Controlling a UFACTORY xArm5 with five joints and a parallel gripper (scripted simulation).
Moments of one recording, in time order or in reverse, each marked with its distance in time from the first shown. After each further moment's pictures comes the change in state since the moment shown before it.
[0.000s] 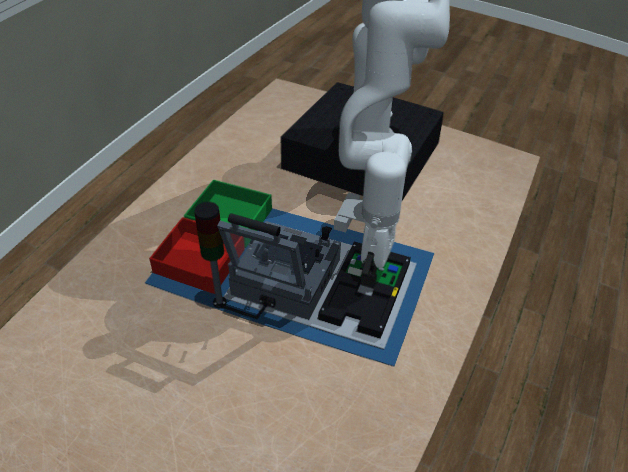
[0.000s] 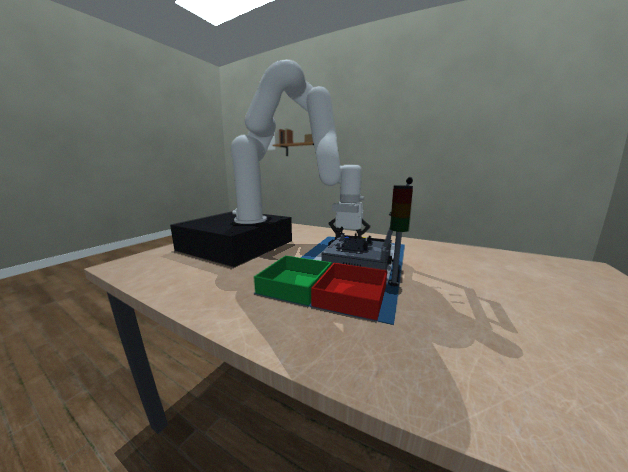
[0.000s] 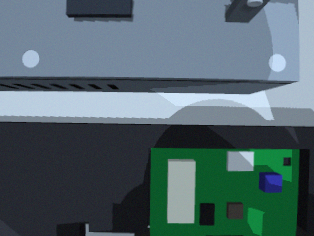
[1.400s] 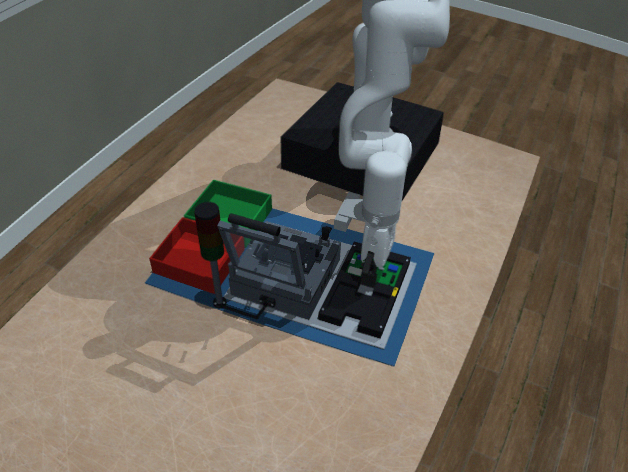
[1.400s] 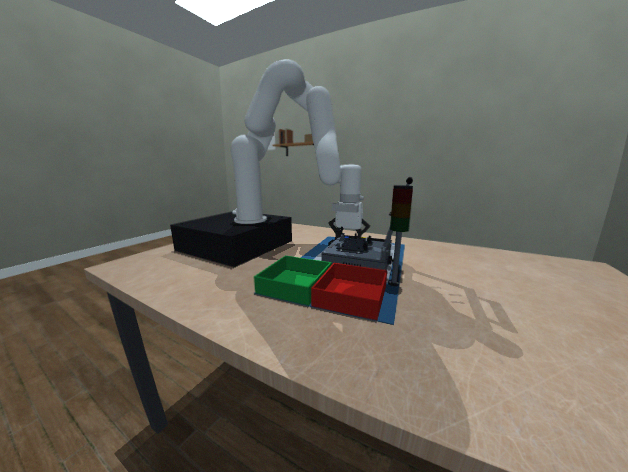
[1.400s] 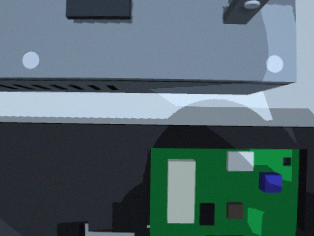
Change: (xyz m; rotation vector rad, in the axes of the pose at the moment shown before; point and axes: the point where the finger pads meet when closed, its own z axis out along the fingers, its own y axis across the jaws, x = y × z) arm 0.000 0.000 -0.001 -0.001 0.000 0.000
